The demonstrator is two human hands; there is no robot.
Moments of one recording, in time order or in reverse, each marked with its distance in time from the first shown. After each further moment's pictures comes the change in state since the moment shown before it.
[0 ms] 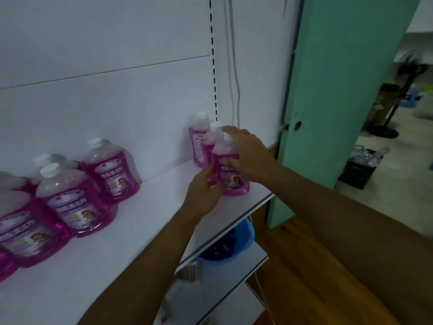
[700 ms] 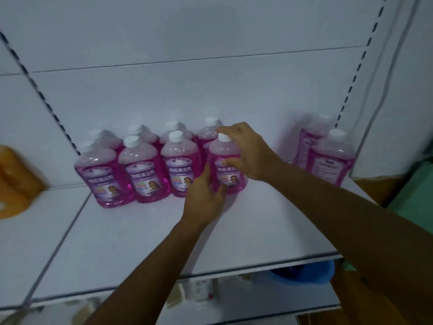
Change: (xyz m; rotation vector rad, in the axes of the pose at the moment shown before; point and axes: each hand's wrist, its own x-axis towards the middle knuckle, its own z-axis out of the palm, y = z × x) left_hand -0.073 -0.041 -0.126 0.386 0.571 -0.113; right_hand 0.074 -0.126 0.110 0.337 -0.238 -0.554
